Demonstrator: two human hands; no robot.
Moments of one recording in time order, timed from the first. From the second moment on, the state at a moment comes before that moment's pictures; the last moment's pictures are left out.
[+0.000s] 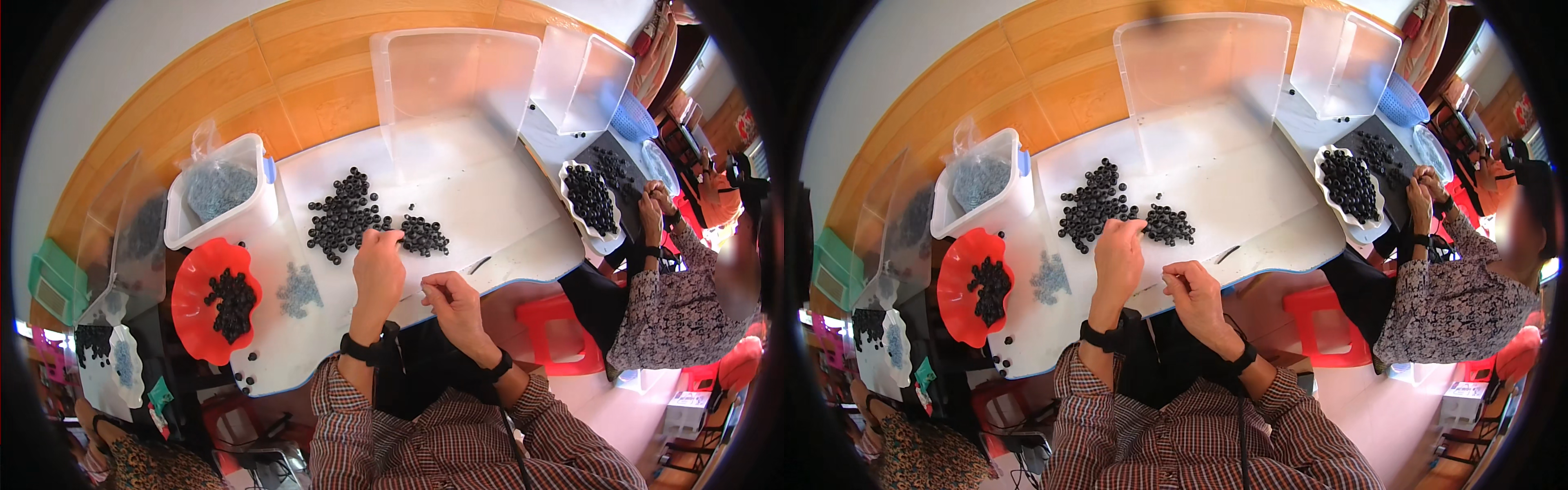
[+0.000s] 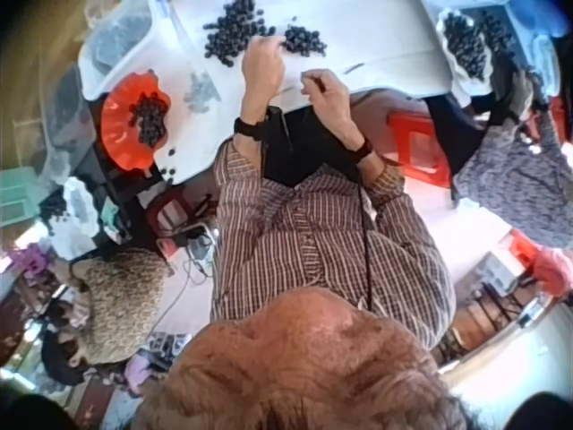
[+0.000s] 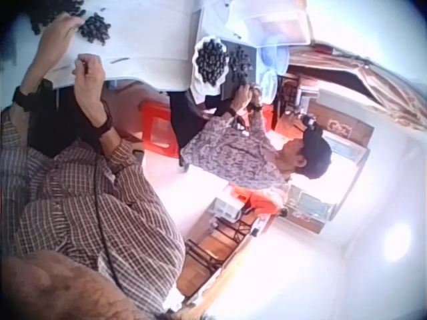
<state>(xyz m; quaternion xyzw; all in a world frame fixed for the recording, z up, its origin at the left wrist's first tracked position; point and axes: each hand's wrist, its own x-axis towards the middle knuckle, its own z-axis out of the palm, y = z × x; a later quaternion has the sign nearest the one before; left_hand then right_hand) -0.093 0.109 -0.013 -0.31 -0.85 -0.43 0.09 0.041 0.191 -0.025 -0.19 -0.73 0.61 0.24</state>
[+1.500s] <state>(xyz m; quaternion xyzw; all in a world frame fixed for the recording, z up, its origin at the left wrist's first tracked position) -0.073 0.071 -0.010 -0.10 -0.54 -0.79 -0.29 0.039 0.191 -0.031 -0.18 -0.76 0.58 0.21</state>
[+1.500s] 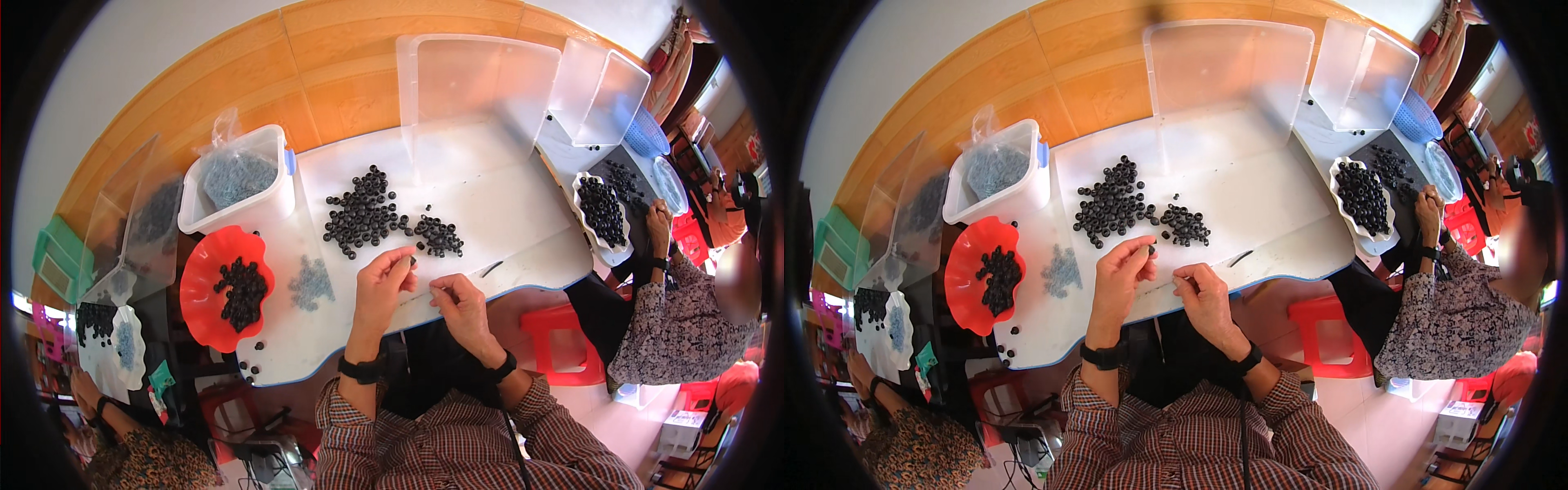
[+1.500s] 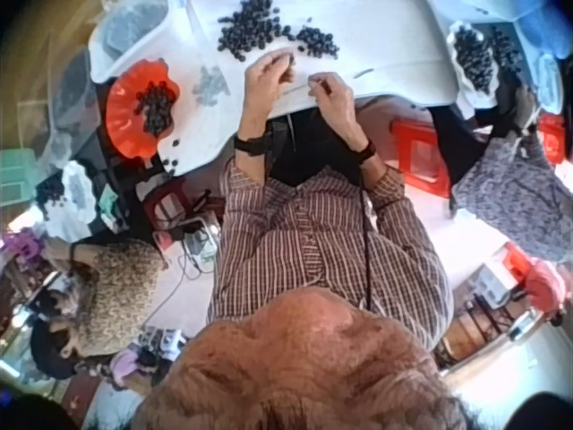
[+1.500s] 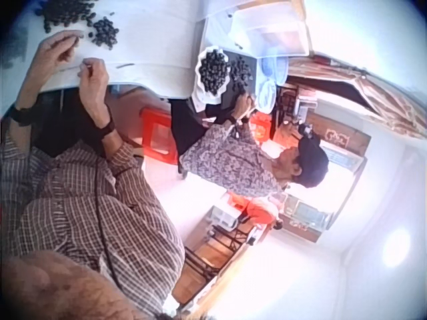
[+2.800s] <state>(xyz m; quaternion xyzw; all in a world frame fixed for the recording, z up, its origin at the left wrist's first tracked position) -0.019 0.000 -0.033 0.03 -0.41 -0.89 -0.21 0.009 0.156 -0.010 -0.08 -0.87 0.43 0.23</state>
